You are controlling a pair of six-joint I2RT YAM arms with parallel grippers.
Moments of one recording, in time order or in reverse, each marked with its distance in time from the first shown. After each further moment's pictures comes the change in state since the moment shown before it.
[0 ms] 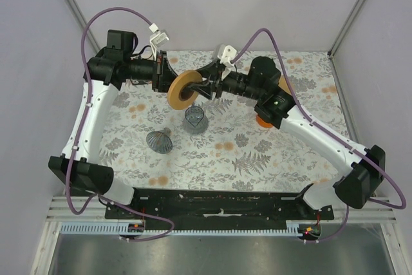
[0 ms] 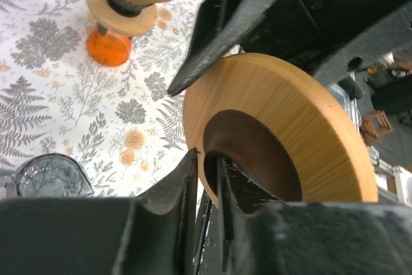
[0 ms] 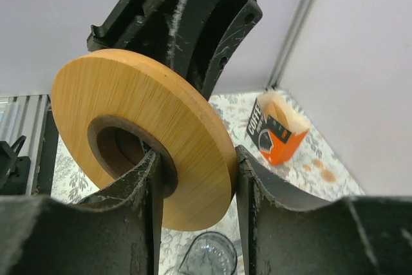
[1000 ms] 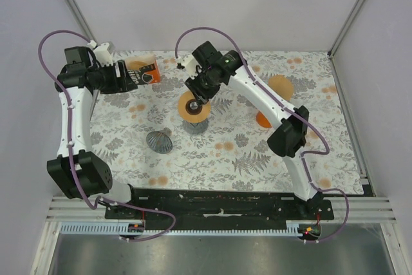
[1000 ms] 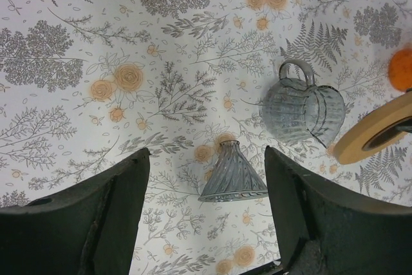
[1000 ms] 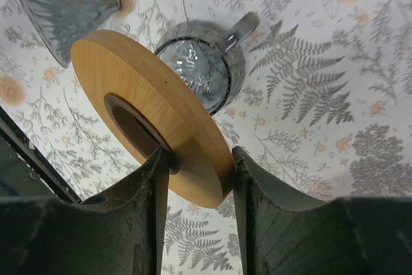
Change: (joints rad) left arm 0.450 -0.022 -0.253 0.124 -0.699 -0.081; right arm -0.009 0.740 1.016 -1.382 0.362 -0.040
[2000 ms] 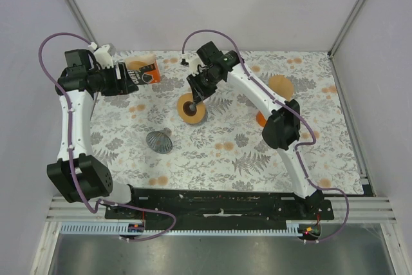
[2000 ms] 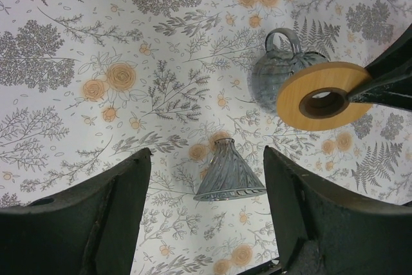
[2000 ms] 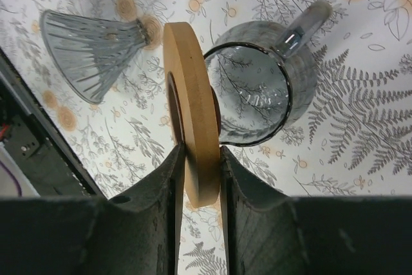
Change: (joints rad) left arm 0.000 -0.038 -0.045 0.022 0.021 0.002; right arm -0.064 0.166 0.038 0.048 -0.201 0.113
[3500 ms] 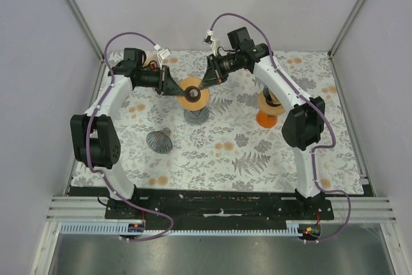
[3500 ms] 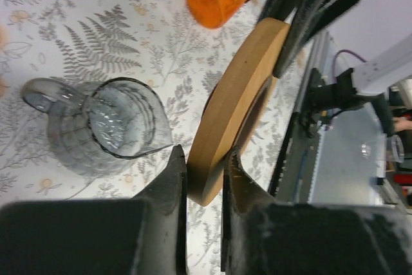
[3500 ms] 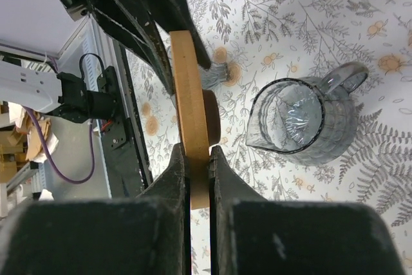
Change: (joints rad) left arm -0.334 0.333 -0.011 0.241 0.553 0.080; right arm -0.185 -0.184 -0.246 0.296 -0.519 0.072
